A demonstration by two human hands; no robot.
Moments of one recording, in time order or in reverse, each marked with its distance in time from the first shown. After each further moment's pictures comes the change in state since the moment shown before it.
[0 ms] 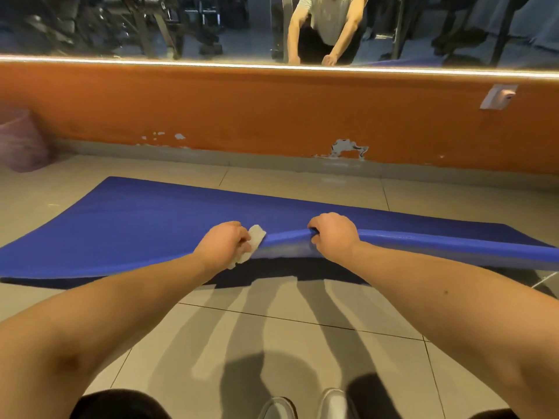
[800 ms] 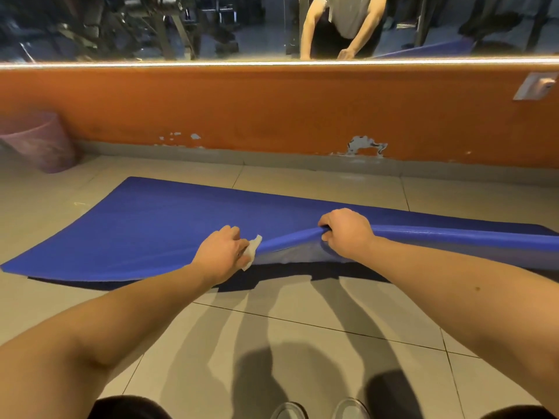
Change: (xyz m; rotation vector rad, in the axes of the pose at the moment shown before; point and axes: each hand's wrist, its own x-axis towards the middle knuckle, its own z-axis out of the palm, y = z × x) left_hand -0.006 -0.033 0.023 0.290 0.031 0.046; right_hand 0.025 0.014 0.004 0.033 -0.026 -0.067
